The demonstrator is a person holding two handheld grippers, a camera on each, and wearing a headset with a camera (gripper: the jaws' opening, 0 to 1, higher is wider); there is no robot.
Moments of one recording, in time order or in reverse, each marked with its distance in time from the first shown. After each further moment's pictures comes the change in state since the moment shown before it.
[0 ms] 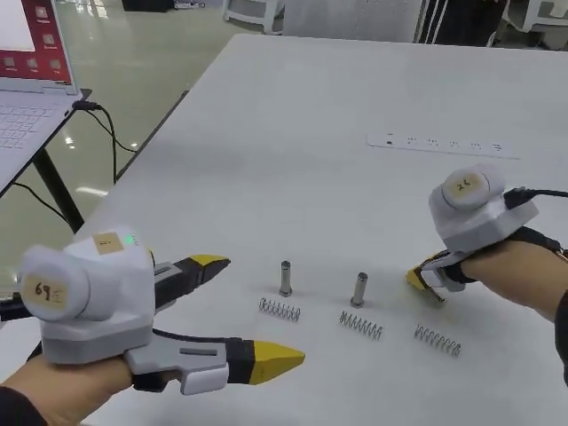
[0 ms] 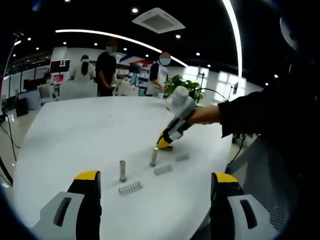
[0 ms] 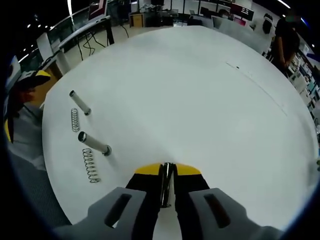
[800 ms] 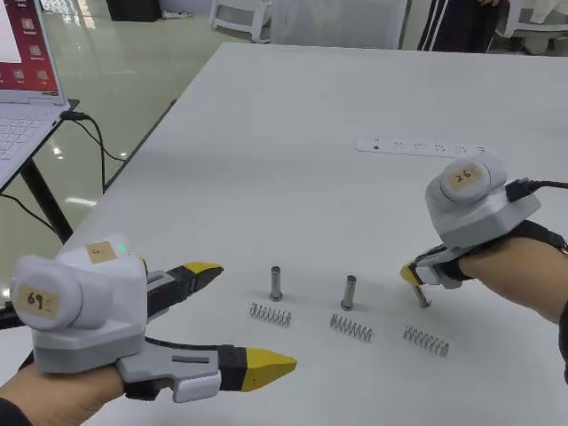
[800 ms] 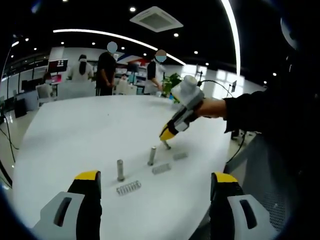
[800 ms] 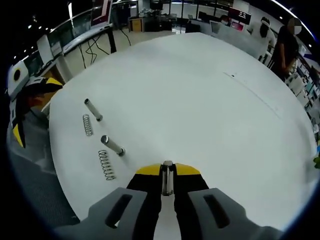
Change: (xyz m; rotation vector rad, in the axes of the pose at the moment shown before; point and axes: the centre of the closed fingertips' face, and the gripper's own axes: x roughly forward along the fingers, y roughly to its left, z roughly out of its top) left arm 0.002 -0.004 -0.002 0.012 0.014 -0.015; right arm -0.048 0.015 0.004 0.005 -0.071 -0.010
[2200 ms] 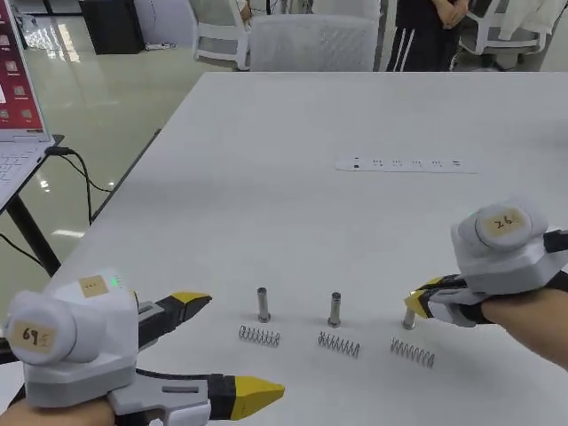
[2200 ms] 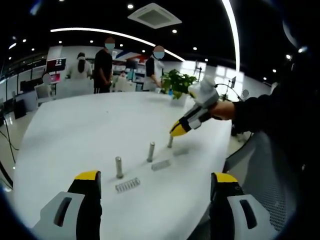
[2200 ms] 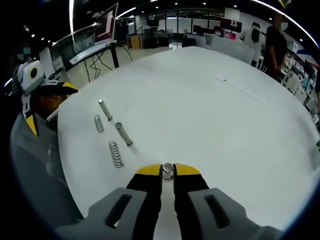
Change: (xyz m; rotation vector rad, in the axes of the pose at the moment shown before) left arm 0.000 -0.001 -0.006 0.017 0.032 0.000; right arm -0.019 0.002 -0.022 0.045 -0.141 0.014
